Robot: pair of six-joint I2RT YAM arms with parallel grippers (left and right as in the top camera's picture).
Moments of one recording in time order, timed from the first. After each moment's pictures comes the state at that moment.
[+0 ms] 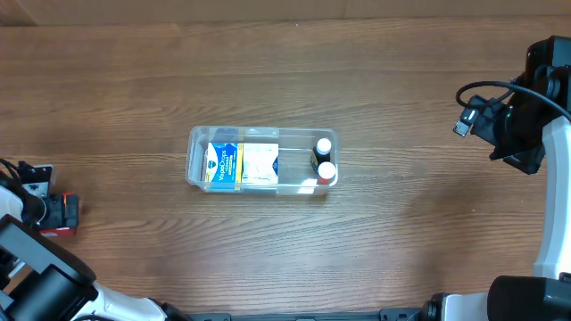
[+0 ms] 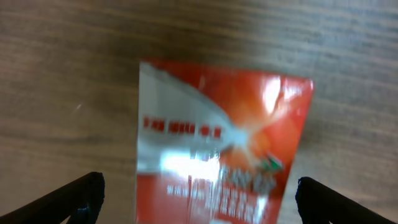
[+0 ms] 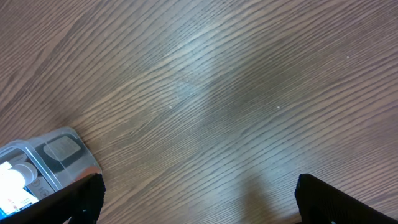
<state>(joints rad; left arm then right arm) 0.86 1.84 1.18 -0.68 -0.04 0.71 -0.21 1.58 1.72 -1.51 -0.04 0.34</state>
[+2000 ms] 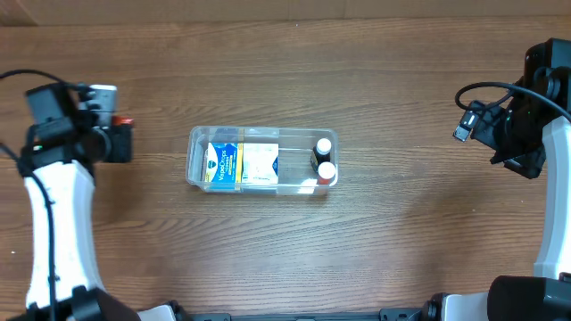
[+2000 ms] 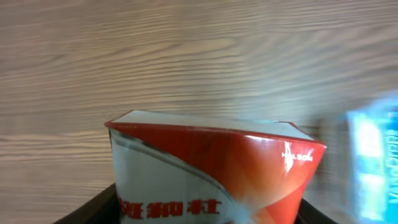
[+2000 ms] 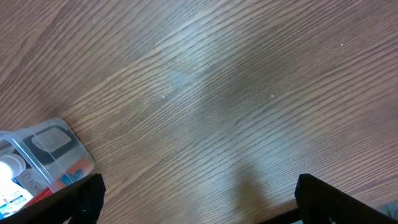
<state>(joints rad) 0.31 1.45 1.22 -0.77 0.09 0.34 -0.21 1.59 1.72 -1.56 -0.03 0.33</state>
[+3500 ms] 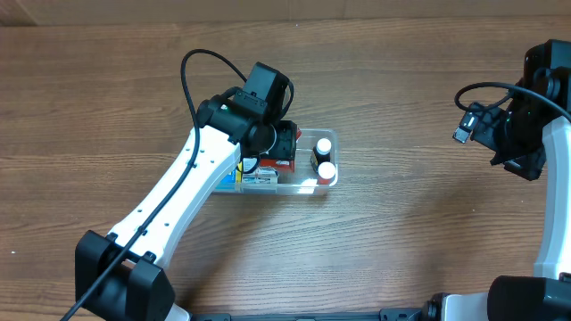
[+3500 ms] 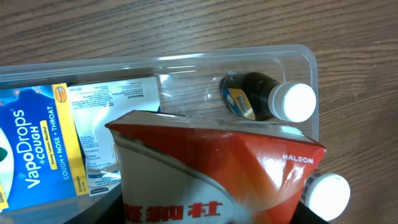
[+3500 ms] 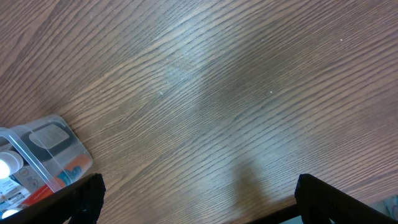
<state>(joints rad) -0.49 1.70 1.49 -0.98 0.12 -0.41 -0.21 1.58 1.72 -1.57 -0.03 0.33</state>
